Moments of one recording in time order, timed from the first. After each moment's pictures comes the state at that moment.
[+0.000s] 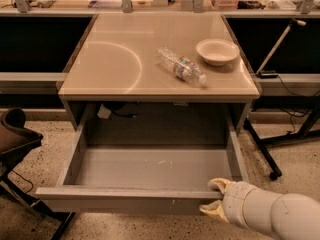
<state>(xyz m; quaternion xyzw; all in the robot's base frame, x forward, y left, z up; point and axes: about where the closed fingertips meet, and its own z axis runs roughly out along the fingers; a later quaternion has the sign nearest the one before) 0.383 -0.143 0.650 -0.51 0.79 0.03 0.36</state>
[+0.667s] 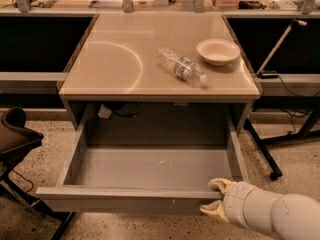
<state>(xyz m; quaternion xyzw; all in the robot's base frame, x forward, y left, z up) 0.383 -0.143 0.650 -0.51 0.79 0.03 0.36</state>
